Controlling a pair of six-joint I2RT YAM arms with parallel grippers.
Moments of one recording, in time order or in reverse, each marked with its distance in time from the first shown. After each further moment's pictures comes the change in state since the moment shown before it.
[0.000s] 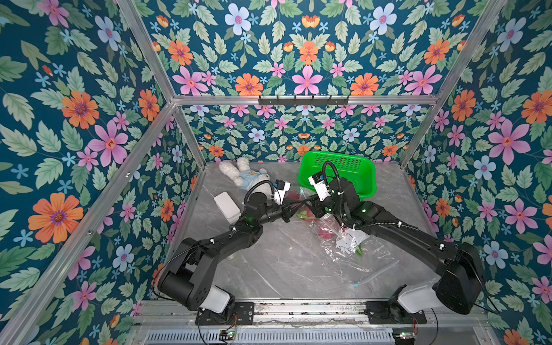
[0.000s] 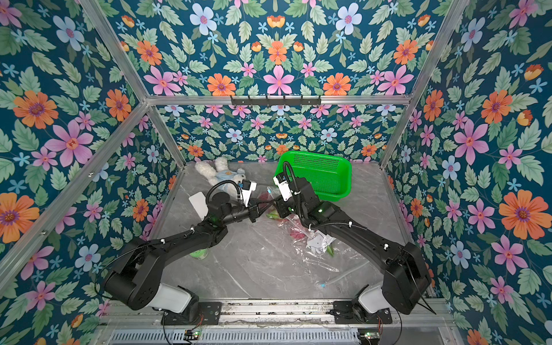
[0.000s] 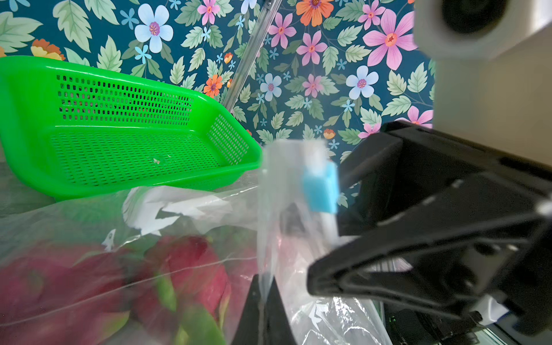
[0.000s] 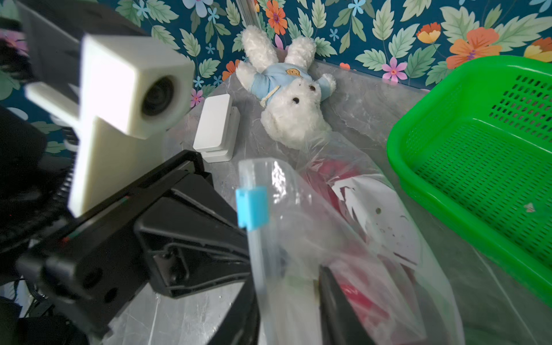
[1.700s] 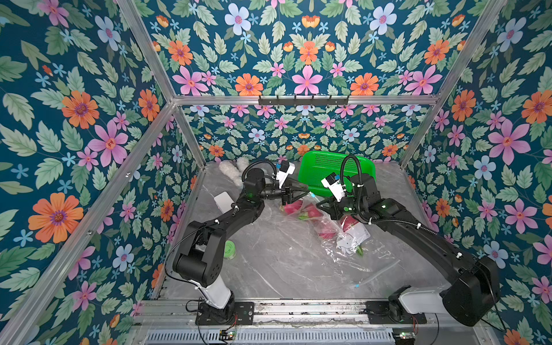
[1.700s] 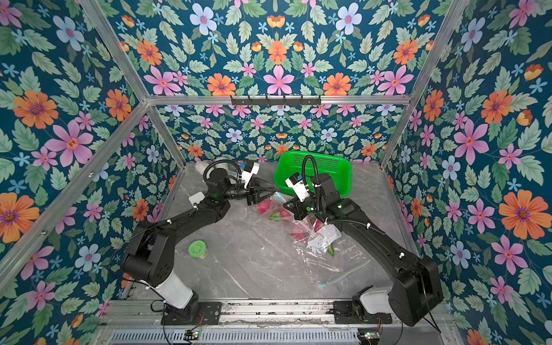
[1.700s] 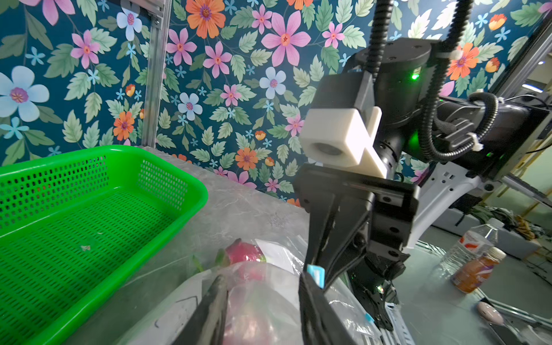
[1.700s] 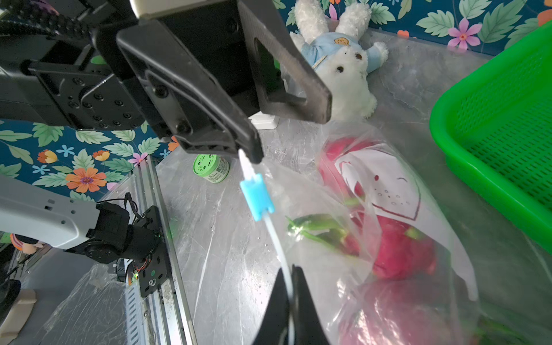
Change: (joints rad) left arm 0.093 0.187 0.346 0.016 0.486 0.055; right arm -0.185 -0.102 -0.035 -0.146 -0.446 -0.098
